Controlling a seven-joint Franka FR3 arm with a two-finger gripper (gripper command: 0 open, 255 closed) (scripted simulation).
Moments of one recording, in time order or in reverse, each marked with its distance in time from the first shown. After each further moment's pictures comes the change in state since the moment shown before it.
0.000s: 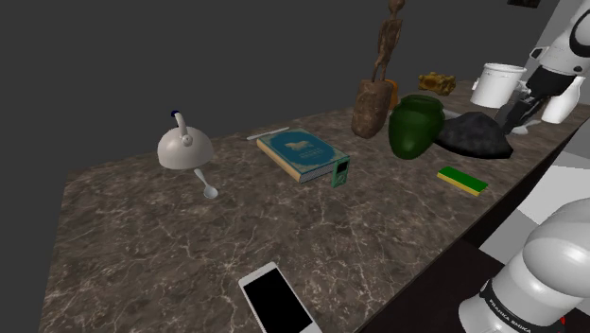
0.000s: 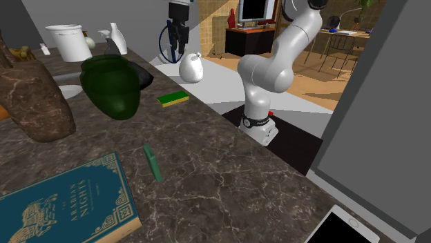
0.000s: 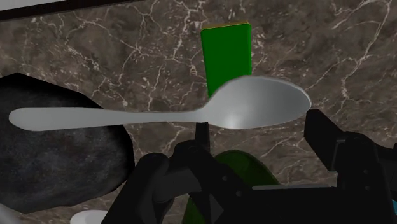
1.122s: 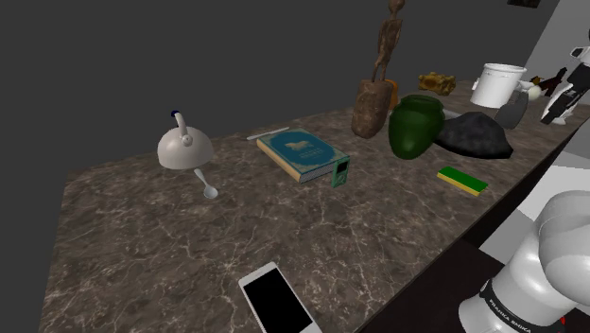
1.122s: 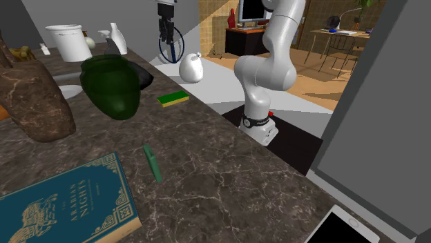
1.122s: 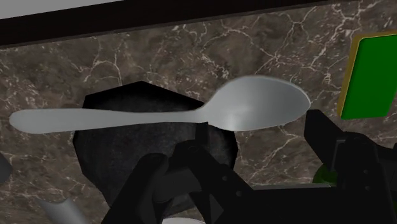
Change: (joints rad) arm 0.304 0.355 -0.603 0.503 -0.009 0.066 -0.405
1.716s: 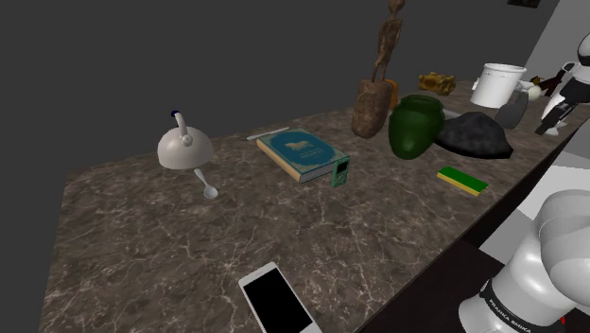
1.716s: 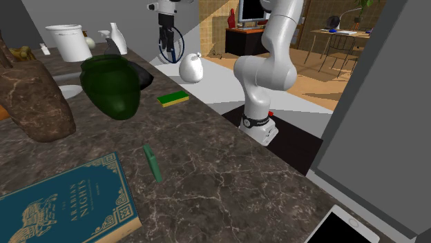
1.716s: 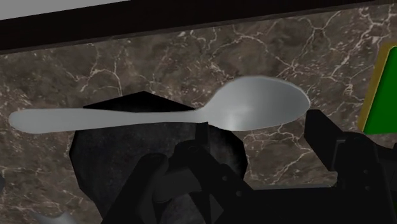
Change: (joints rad) arm 0.052 0.010 -0.100 -0.048 -0.019 0.095 -0.014
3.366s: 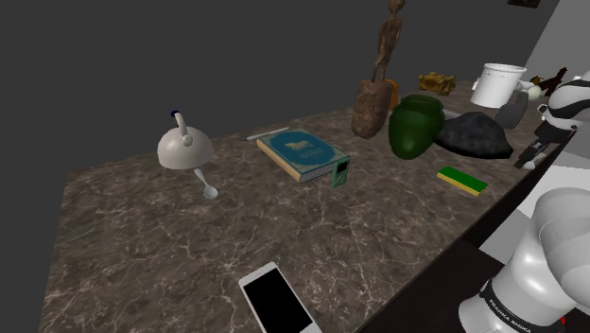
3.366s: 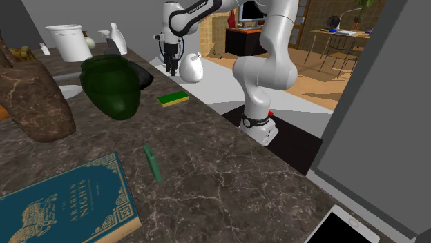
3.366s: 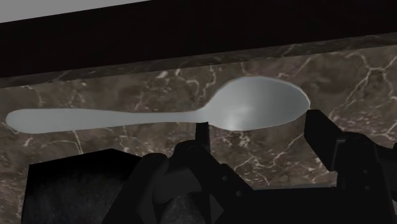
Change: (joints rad) arm 0.114 -0.007 -0.249 -0.215 -0.103 0.302 0.029
